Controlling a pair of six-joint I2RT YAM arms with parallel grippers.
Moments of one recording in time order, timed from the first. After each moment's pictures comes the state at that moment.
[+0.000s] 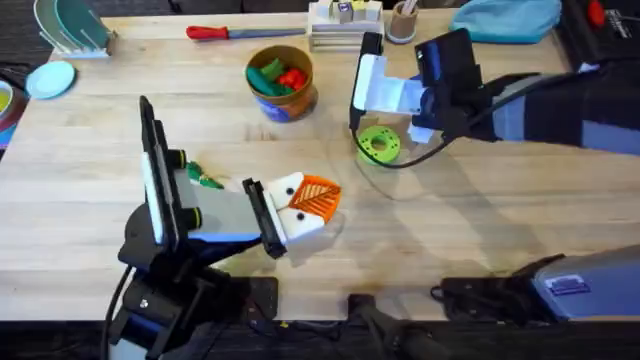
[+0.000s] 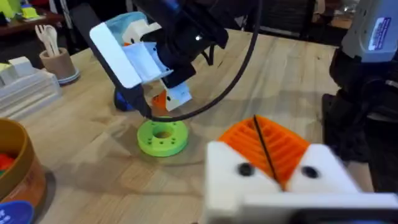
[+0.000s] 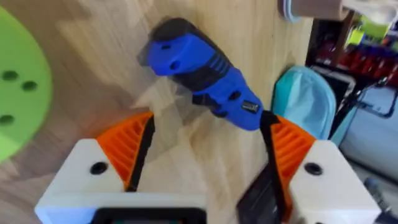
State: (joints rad) left arm -0.32 0.01 0.01 -0.07 0.84 0.00; right arm 0.40 1.65 0.82 -0.05 0.51 -1.05
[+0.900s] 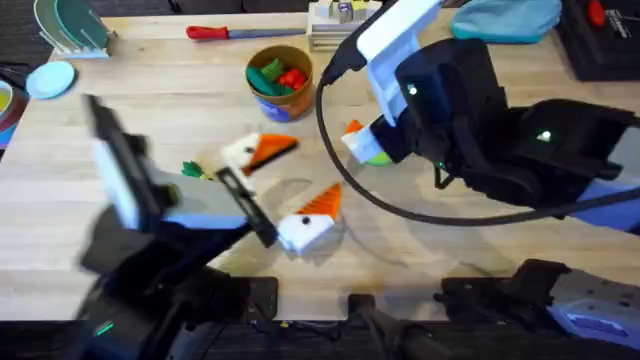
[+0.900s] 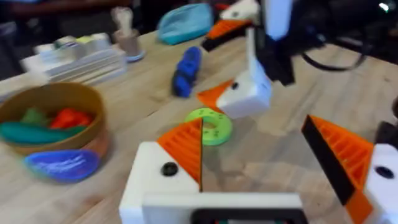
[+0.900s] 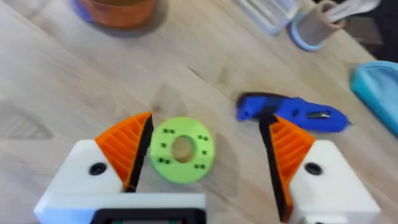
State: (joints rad) left arm -0.32 0.01 0.17 -0.28 0.56 -0.04; right arm 0.78 1.23 0.81 -0.33 0.40 -0.09
